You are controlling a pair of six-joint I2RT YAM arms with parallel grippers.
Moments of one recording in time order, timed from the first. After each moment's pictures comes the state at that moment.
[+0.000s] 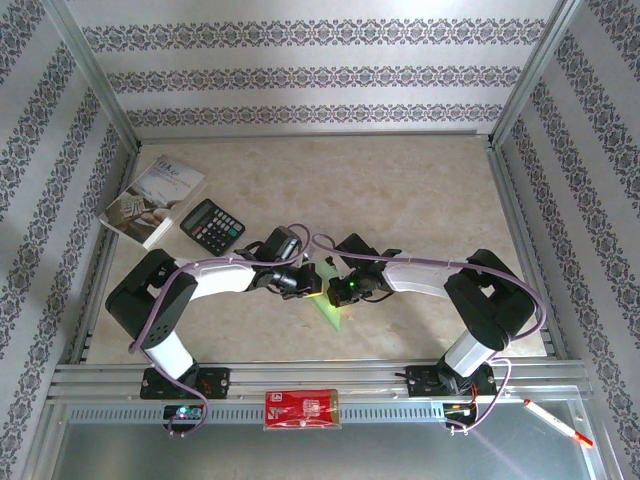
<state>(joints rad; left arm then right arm) -0.66 1.67 0.79 -0.08 0.56 -0.85 0.73 1.63 0.78 -0.32 -0.36 0.44</state>
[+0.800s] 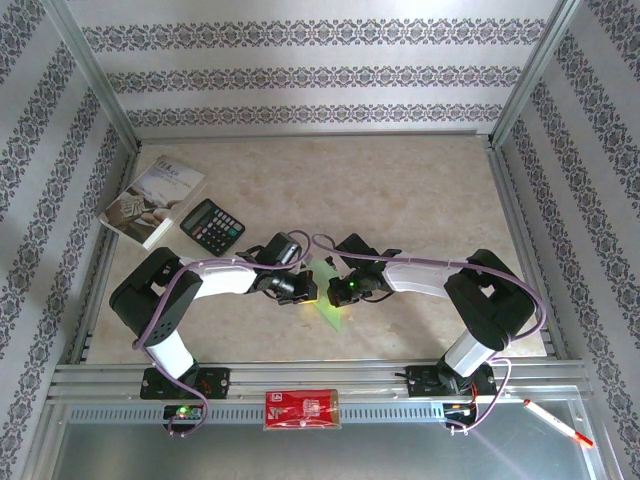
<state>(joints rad) -0.67 1.69 0.77 -0.12 0.53 -0.80 0.73 1.63 0.78 -0.32 -0.36 0.44</state>
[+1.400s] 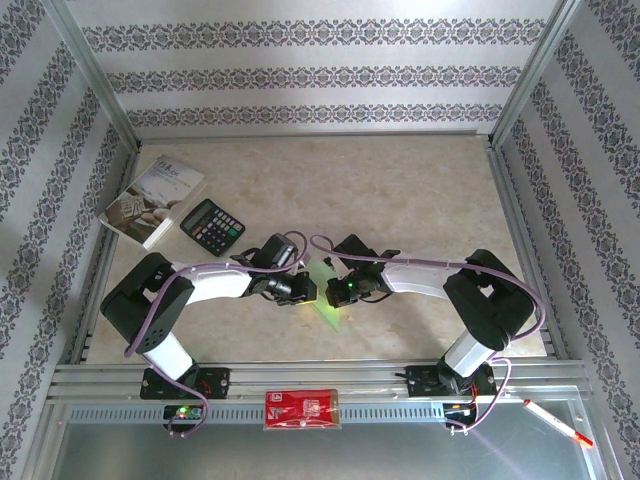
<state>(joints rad) -0.67 1.64 0.73 -0.09 0.54 -0.80 0.74 1.64 0.78 -0.31 -0.36 0.44</state>
